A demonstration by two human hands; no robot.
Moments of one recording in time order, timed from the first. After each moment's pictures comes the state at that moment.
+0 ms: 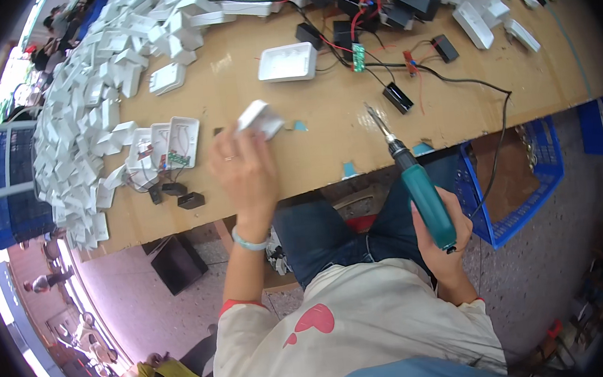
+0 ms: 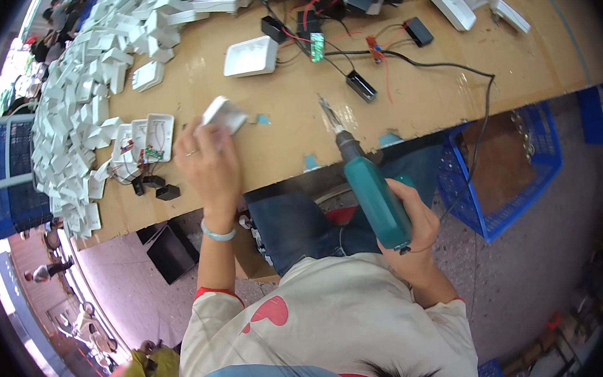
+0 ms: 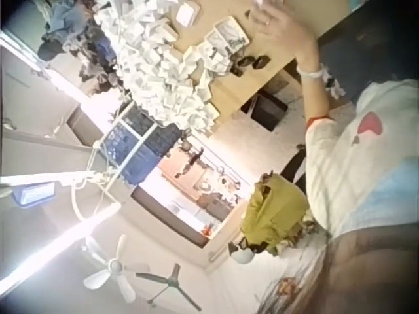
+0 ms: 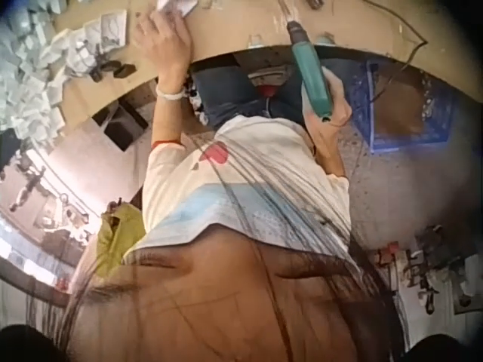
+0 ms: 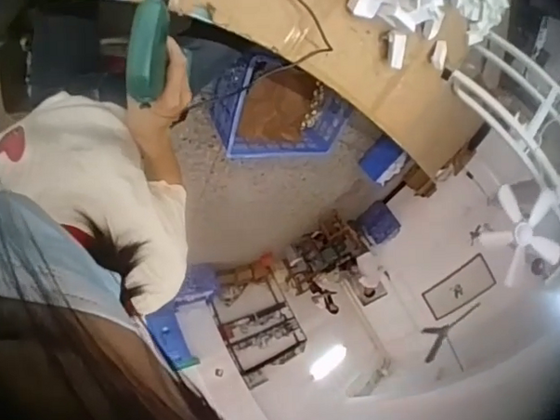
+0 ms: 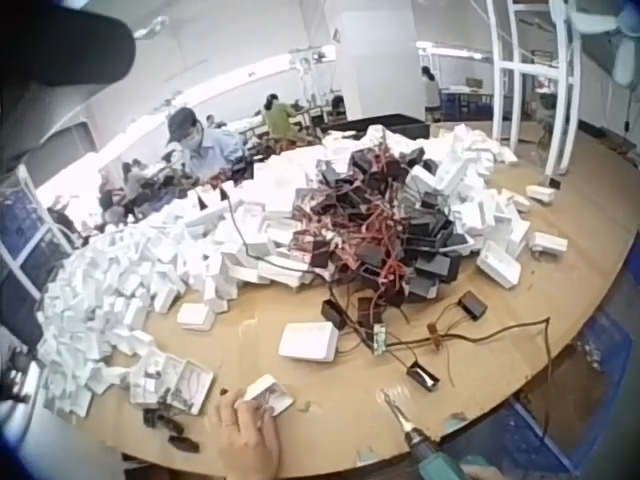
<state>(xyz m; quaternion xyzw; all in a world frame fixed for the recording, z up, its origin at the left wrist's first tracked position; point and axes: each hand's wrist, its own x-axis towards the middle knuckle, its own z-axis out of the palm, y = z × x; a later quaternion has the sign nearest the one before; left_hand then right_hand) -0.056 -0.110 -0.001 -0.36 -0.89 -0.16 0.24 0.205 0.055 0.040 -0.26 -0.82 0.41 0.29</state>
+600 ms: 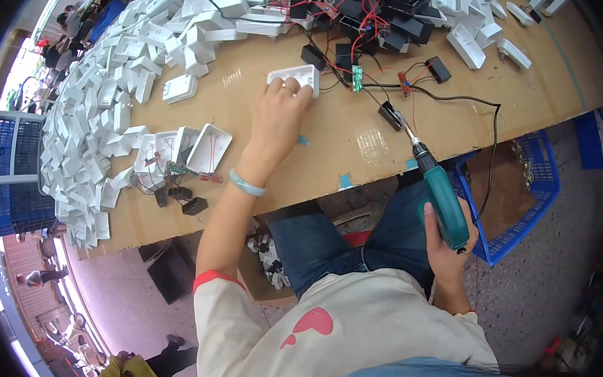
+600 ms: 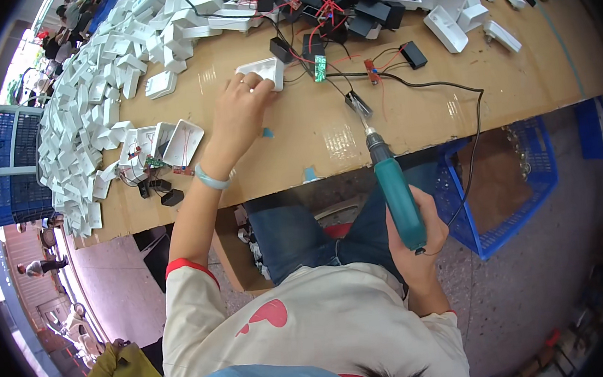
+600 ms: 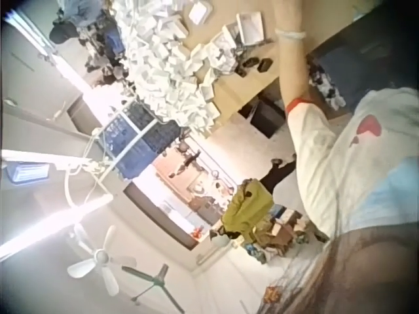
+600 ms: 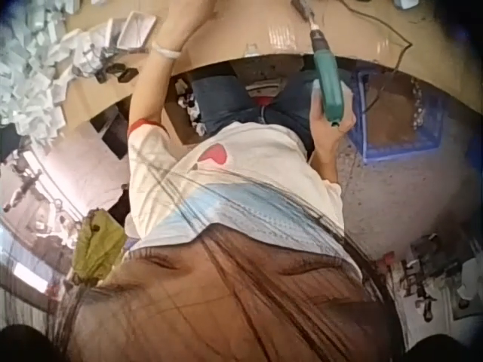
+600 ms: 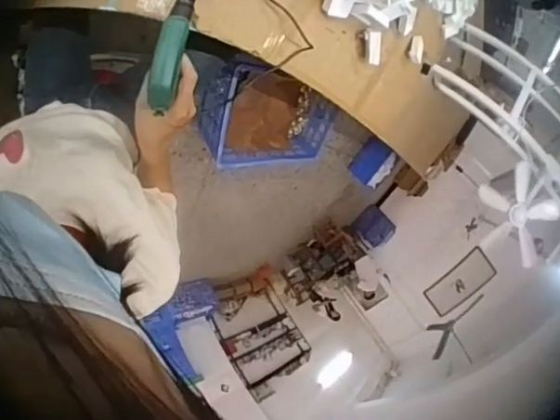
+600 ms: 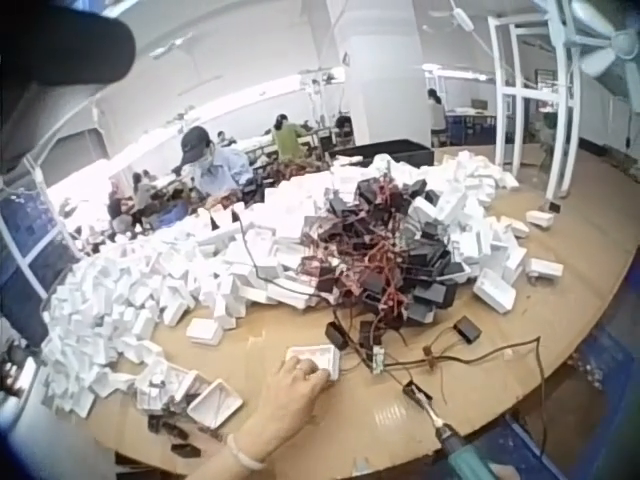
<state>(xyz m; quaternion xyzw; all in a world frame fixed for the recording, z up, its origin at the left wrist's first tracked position) -0.120 -0.031 0.016 -0.57 -0.80 -0.12 0.12 0.222 0.068 0.034 -0.31 -0.80 0.40 0.31</state>
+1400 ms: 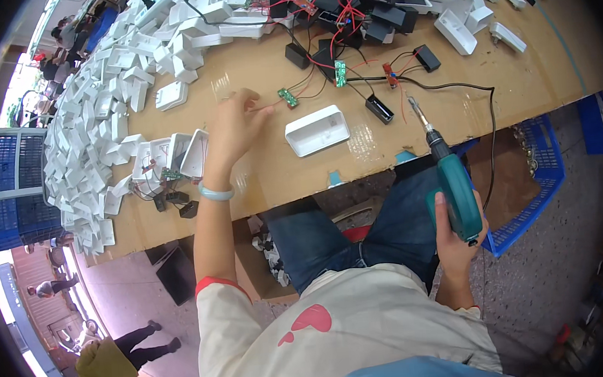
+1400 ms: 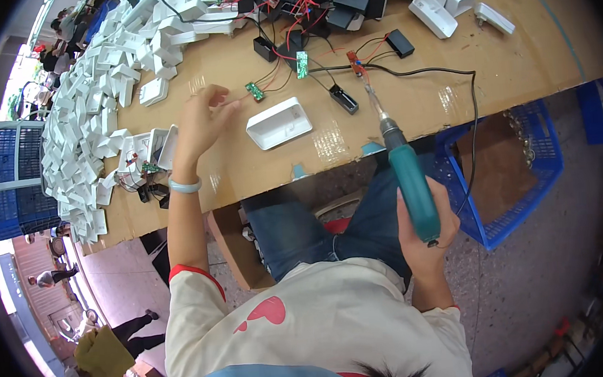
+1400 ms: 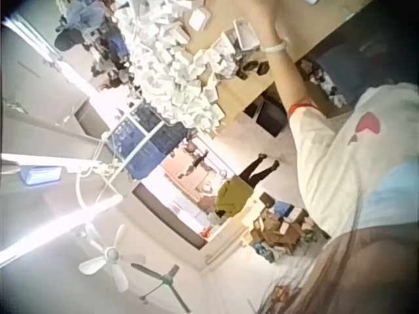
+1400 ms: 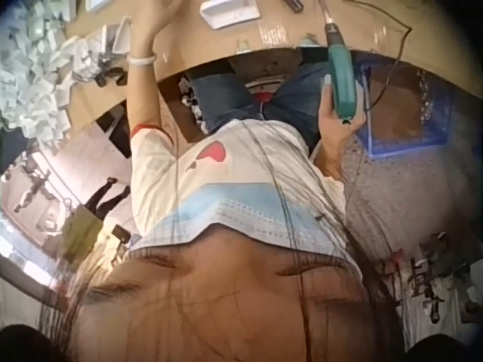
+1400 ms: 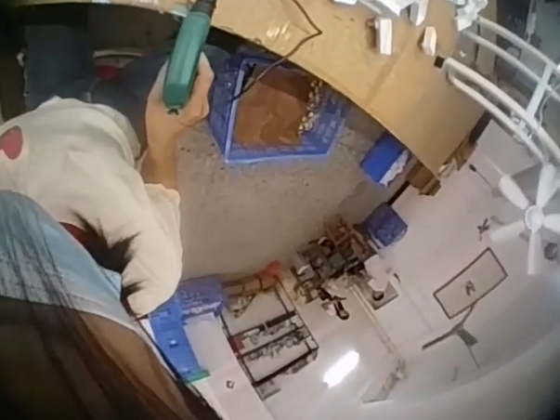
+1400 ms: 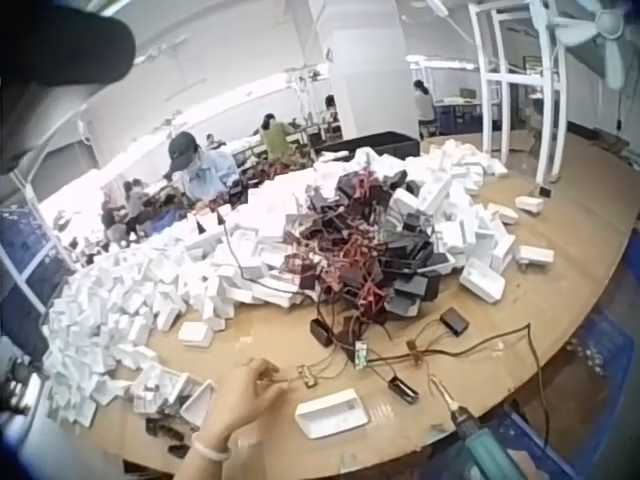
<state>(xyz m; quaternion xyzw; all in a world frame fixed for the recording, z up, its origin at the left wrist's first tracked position) -0.147 -0.063 0.024 -0.44 -0.87 -0.24 0.02 0.234 0.086 0.036 -0.35 -0.80 0.37 0.33</state>
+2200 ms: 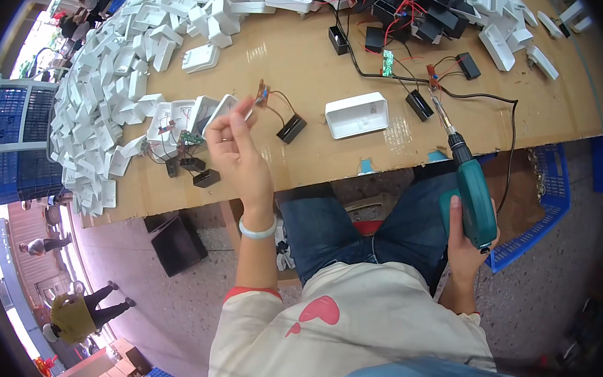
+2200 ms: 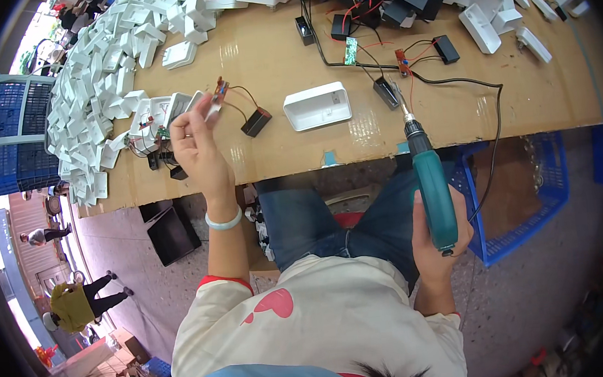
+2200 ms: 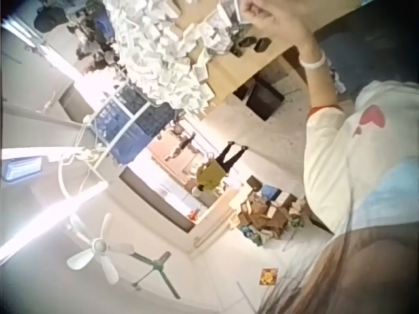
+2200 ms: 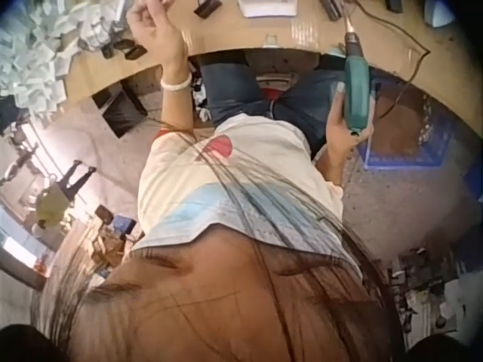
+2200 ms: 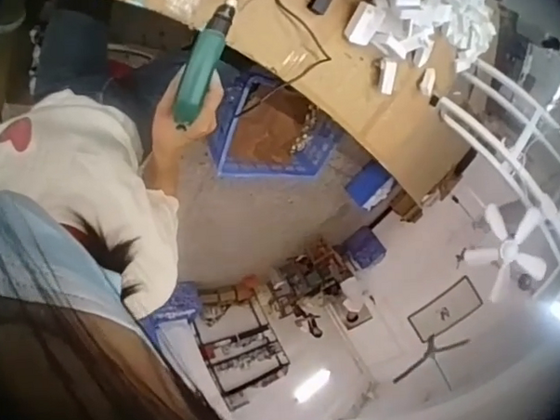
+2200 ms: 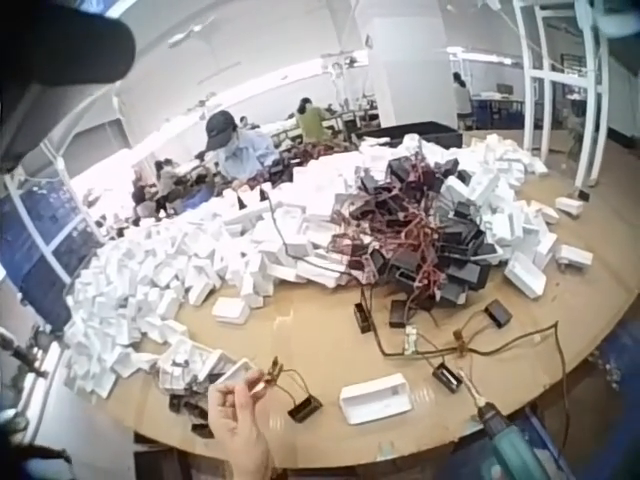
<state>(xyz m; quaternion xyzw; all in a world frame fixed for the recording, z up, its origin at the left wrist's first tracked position) -0.059 -0.109 0.028 -0.13 -0.69 -0.71 0.08 0.221 0.074 0.032 -0.34 -0.82 0.33 0.34</state>
